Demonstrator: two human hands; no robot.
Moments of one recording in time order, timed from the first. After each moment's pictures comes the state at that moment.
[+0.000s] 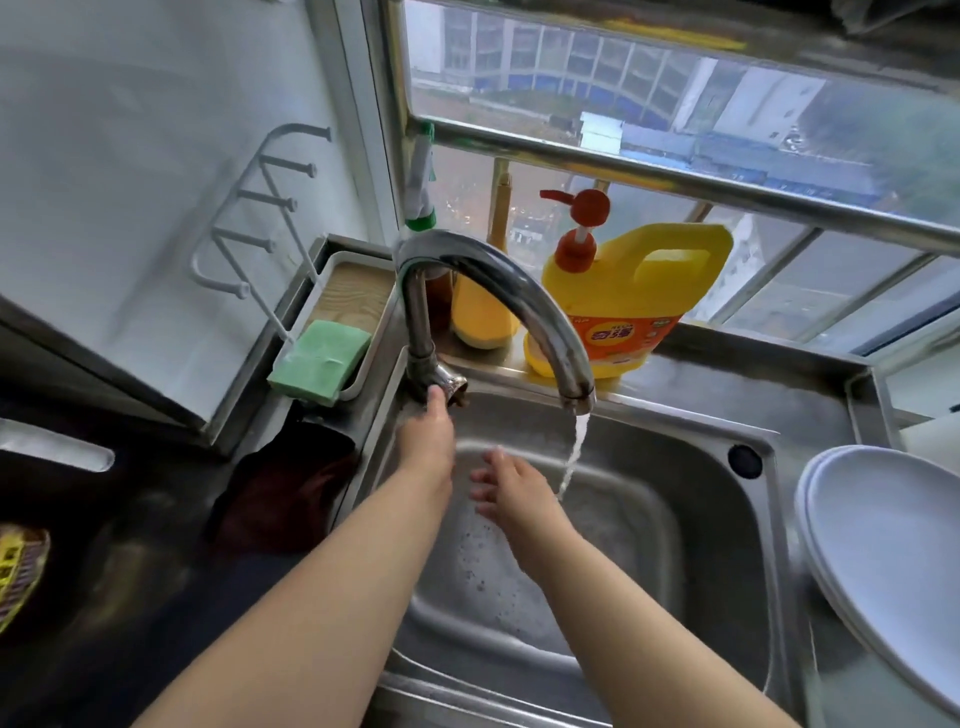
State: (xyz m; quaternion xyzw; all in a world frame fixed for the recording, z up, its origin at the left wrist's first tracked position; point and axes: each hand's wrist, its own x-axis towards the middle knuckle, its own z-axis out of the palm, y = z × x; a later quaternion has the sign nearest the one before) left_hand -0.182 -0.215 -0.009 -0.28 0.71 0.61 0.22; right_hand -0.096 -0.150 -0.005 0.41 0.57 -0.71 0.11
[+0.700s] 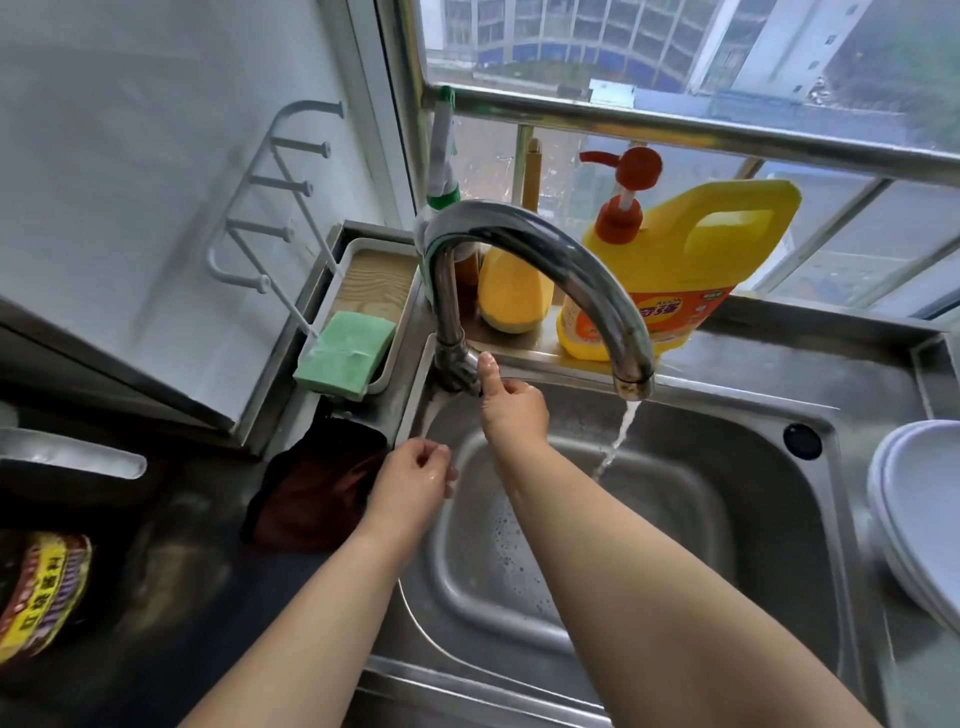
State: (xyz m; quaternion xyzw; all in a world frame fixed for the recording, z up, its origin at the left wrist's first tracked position) left_hand -0.158 -0.289 -0.021 -0.11 0.79 0.54 0.26; right_hand -0.180 -0.167 -0.018 0.44 0.67 -0.61 0.01
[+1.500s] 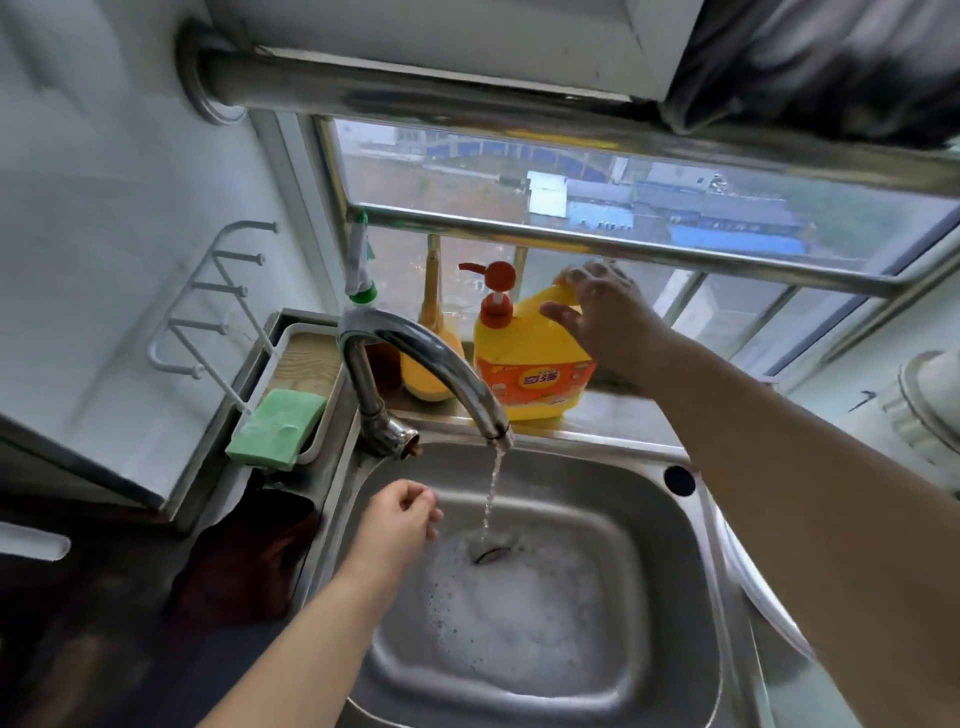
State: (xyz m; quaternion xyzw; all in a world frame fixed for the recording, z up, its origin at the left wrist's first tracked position) left_hand -0.132 -0.238 0.030 -0.04 0.78 0.54 0.29; right_hand -0.174 0.029 0.143 0.13 0.99 -0.10 -0.06
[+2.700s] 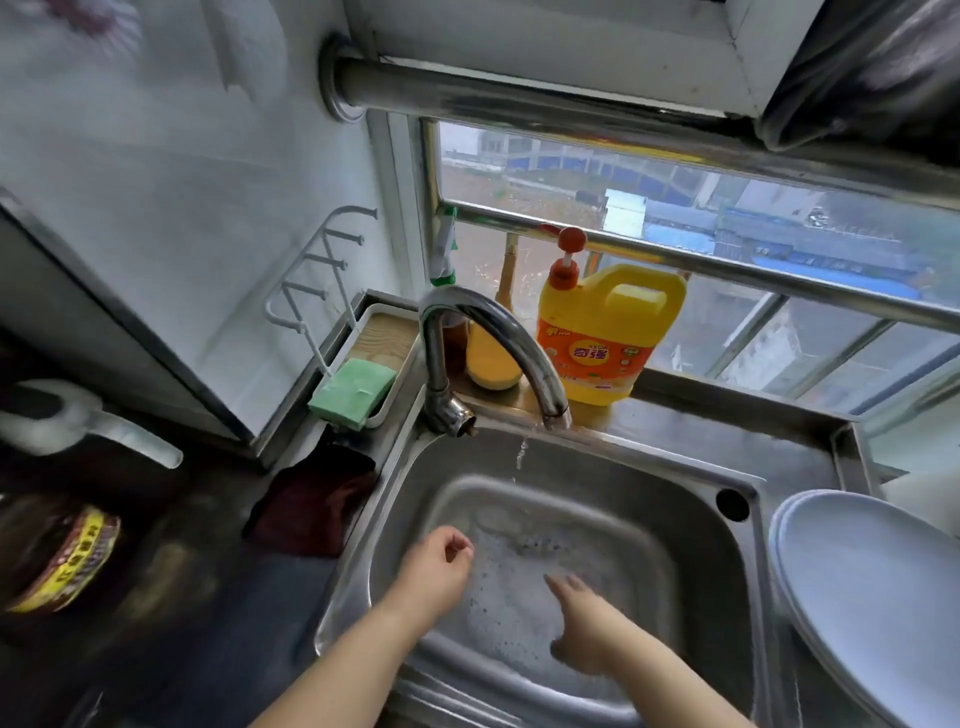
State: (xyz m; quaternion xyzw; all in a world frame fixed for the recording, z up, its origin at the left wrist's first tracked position) left_hand -0.079 -0.268 -0.001 -0.01 0.84 0.44 0.31; right_hand 0.001 -0.091 -0.026 0.17 0.87 -0.23 0.40
